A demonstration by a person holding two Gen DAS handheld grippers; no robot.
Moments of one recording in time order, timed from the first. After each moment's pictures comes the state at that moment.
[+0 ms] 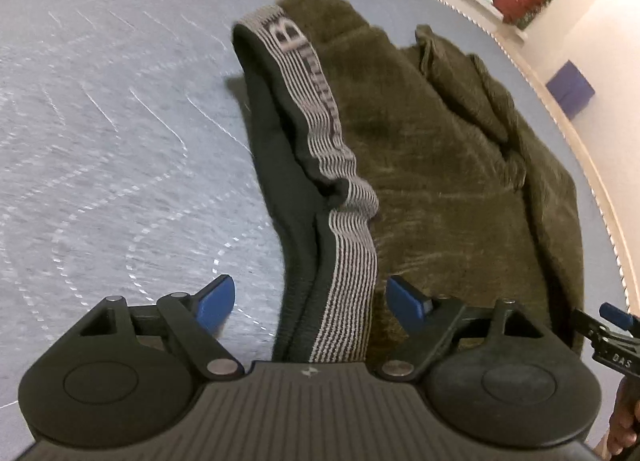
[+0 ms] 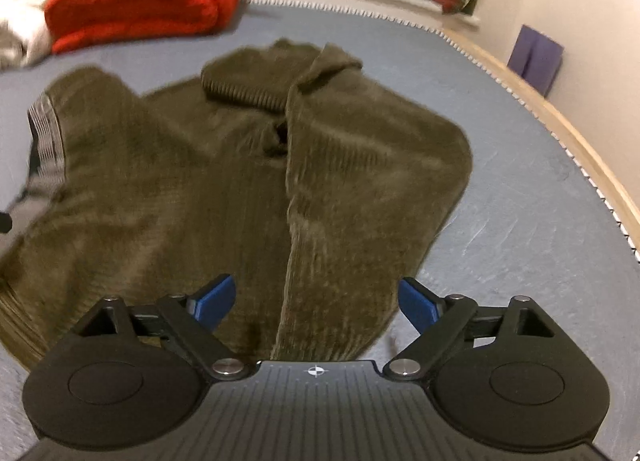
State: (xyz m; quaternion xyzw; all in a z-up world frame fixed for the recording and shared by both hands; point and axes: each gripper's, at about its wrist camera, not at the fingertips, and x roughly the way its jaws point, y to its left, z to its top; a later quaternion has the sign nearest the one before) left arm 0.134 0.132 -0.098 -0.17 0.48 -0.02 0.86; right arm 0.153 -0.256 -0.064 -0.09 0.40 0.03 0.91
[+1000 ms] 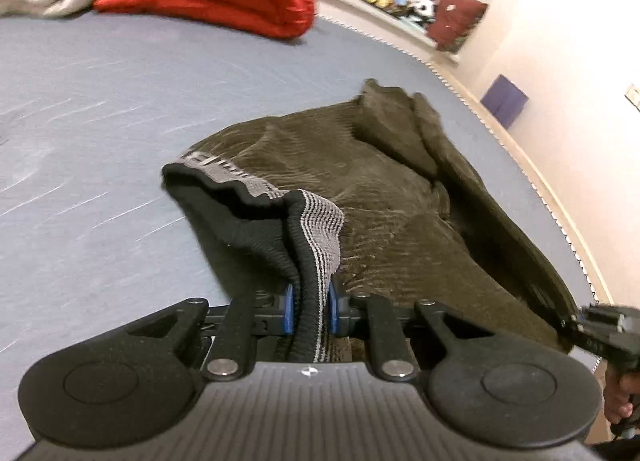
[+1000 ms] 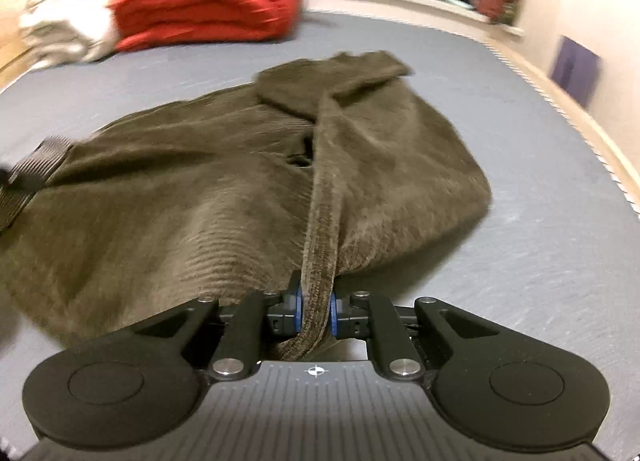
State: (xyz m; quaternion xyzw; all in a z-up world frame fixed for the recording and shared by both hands) left arm 0.041 0.196 -0.039 -0.17 0.41 -0.08 0.89; right arm 0.063 -0.232 -0.044 -0.08 0.39 0.12 0.91
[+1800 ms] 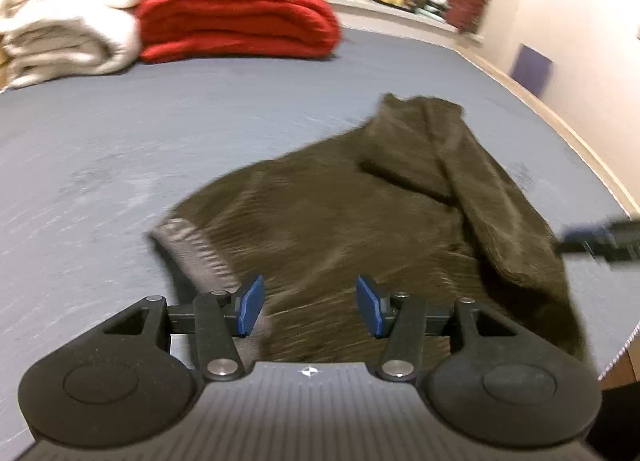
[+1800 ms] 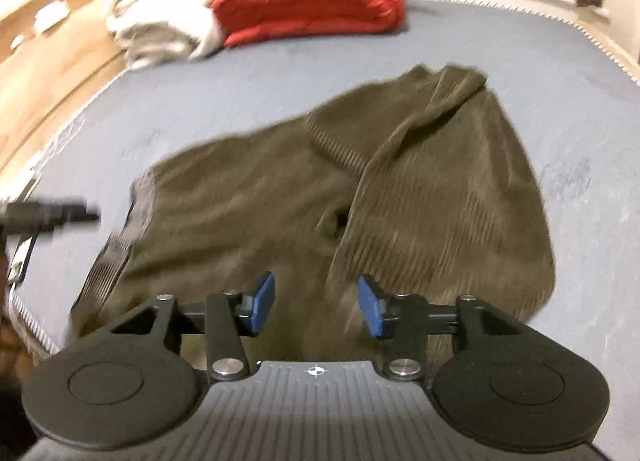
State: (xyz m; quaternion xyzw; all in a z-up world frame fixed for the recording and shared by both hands) left arm -0.015 0.178 0.024 -0.04 0.40 -0.03 0.92; right arm 0.046 -0.171 0.004 0.00 0.42 0.24 0.87
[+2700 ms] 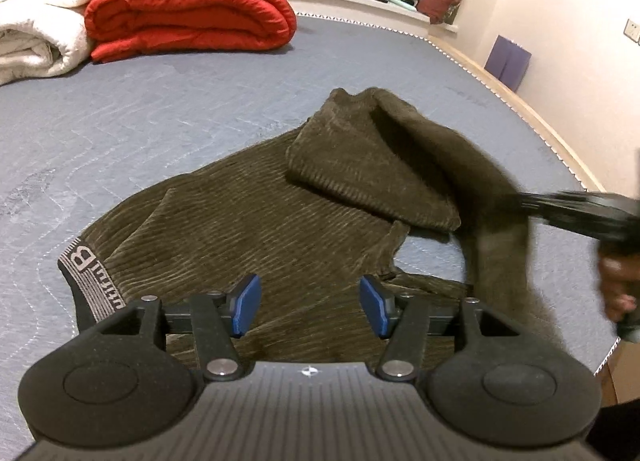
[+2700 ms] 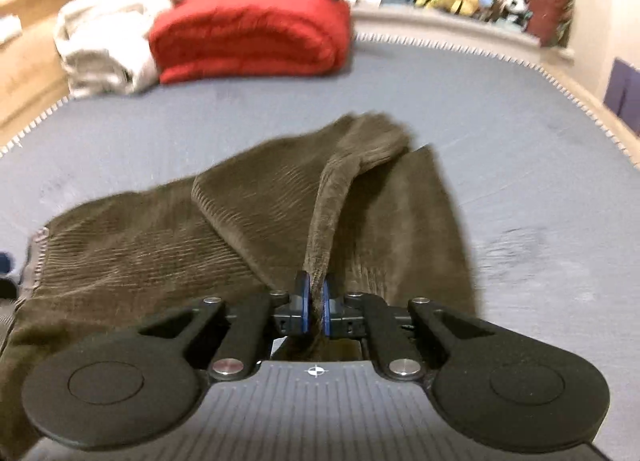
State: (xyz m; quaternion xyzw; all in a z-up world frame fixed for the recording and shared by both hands) left arm 0.022 0.113 0.016 -0.06 0.41 -0.06 0.91; right arm 0.130 -0.221 -0.021 -0.04 0.35 0.19 0.92
